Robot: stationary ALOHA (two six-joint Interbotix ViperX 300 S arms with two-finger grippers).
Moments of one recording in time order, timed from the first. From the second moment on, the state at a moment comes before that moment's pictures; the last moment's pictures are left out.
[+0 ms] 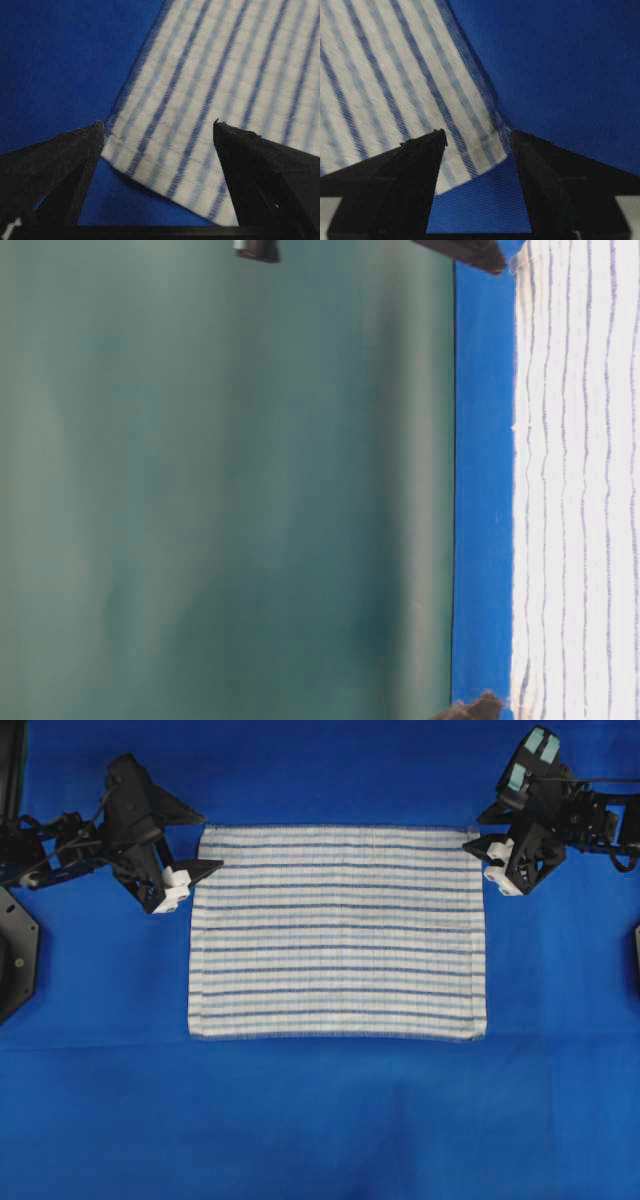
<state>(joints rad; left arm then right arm) 0.44 -0.09 1.15 -0.03 -0.57 0.08 -0.55 -0.11 1.04 -0.34 -0.12 0.34</state>
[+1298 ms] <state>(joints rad) 0.56 -0.07 1.05 -0.03 -0.47 0.08 -0.69 -0.06 0.93 -0.35 -0.13 0.27</state>
